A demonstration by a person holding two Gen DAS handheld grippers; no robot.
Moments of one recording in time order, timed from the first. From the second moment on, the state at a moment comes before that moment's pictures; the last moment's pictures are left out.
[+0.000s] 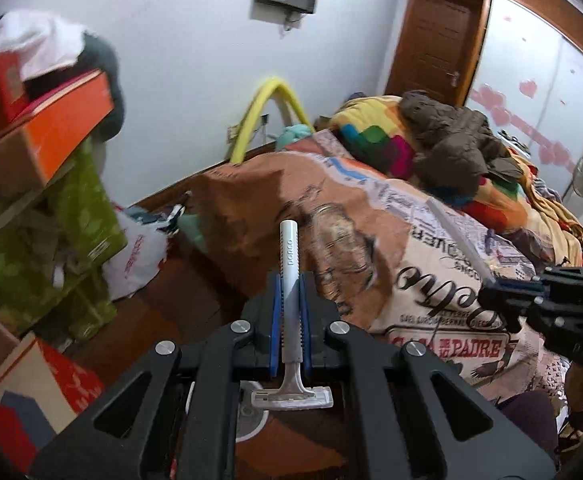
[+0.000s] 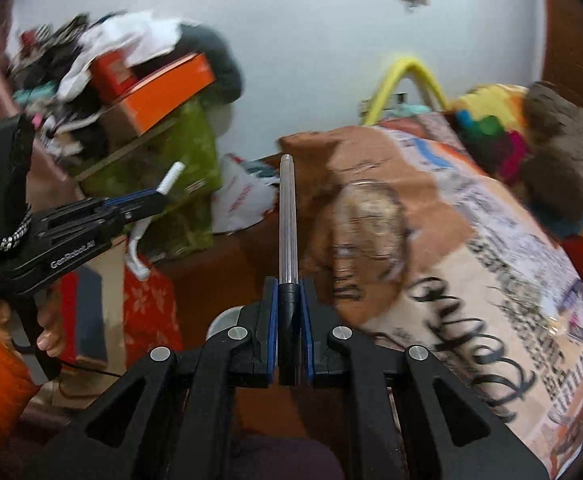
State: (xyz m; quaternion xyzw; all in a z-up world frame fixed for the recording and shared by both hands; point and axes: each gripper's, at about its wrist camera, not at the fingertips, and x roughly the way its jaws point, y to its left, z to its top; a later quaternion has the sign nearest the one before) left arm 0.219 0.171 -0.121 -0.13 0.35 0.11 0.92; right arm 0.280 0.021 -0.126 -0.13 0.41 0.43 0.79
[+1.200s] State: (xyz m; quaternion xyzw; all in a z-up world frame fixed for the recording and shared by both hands) left arm 0.177 0.262 -0.347 -0.28 0.49 0.17 0.80; right arm 0.258 0.173 -0.298 -0.21 0.56 0.47 0.65
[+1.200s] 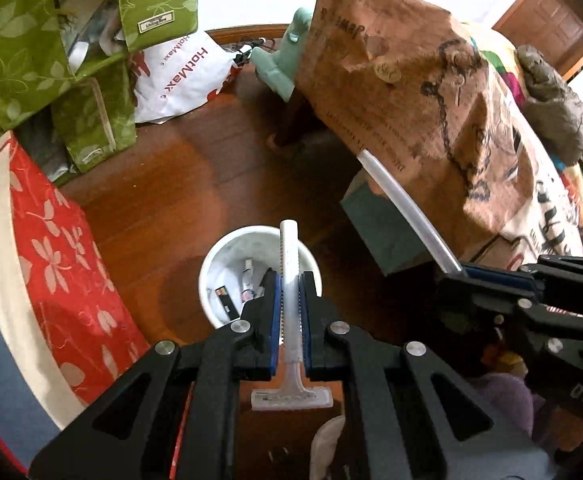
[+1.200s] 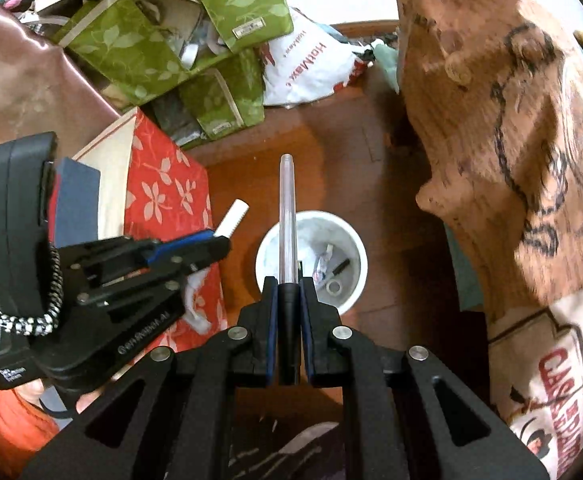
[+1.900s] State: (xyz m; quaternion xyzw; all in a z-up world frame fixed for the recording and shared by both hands) left arm 0.175 0.247 -0.316 -0.26 0.51 0.17 0.80; right arm 0.277 0.129 -0.270 -0.20 0.53 0.43 0.70
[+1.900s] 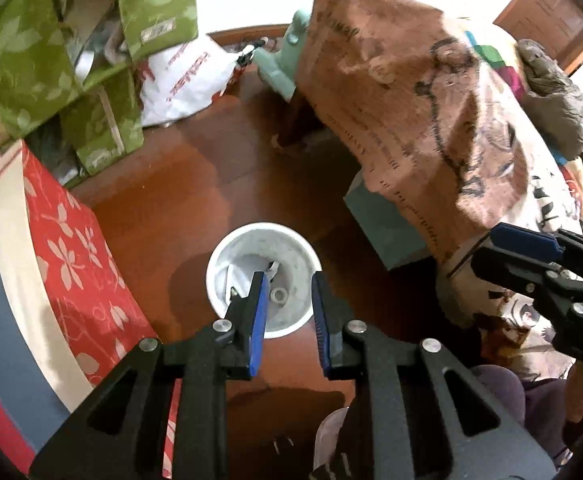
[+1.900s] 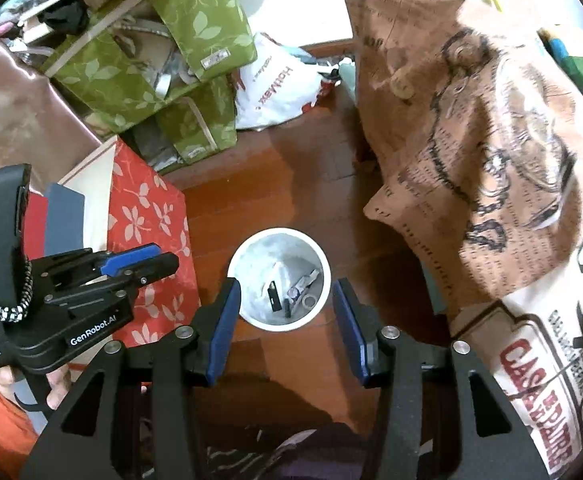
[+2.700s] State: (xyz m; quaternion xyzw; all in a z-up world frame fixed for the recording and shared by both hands) left arm 0.234 0.117 -0.157 -0.11 0.41 0.11 0.90; right arm 0.305 -0.032 -0.139 -0.12 0.39 0.37 0.83
